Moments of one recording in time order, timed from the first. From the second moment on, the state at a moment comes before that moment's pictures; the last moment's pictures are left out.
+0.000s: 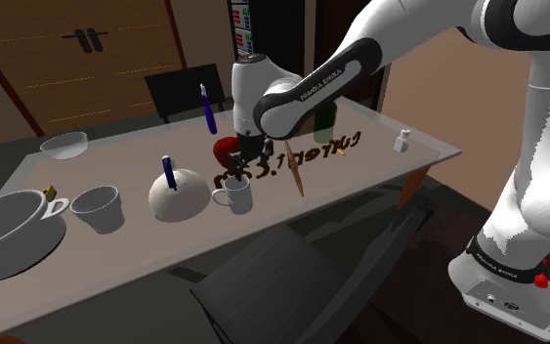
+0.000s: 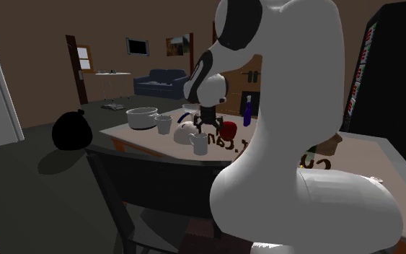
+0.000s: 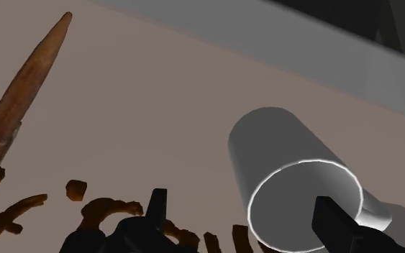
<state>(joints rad) 0.13 0.32 0.31 -1.89 -0.22 2.34 0.64</state>
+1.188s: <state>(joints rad) 0.15 0.44 0.29 -1.84 -0.27 2.41 0.69</state>
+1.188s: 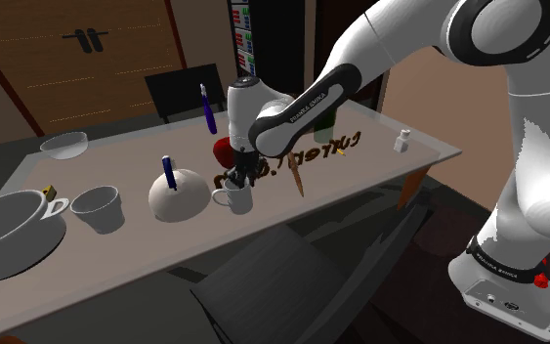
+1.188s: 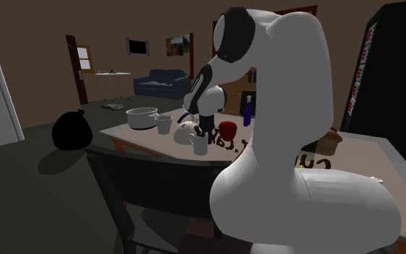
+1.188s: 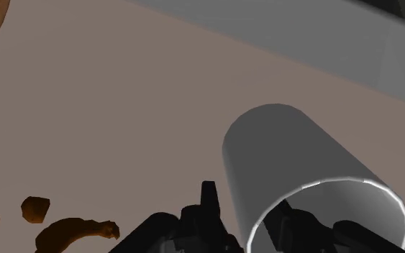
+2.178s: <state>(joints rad) 0.14 0.40 0.30 -1.81 -0.25 2.34 0.67</state>
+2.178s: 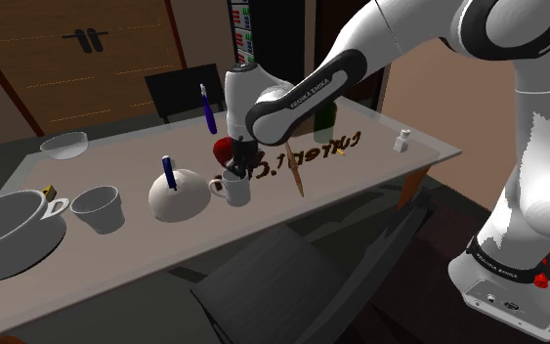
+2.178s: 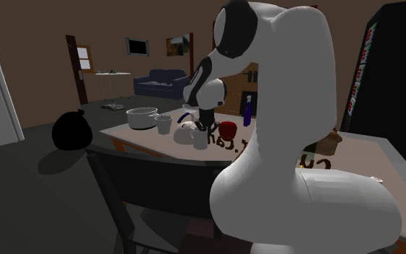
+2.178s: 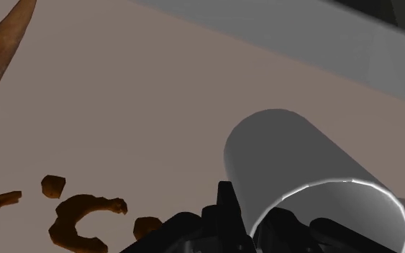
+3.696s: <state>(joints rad) 0.13 0.29 0.33 -1.66 -0.18 2.08 0.61</state>
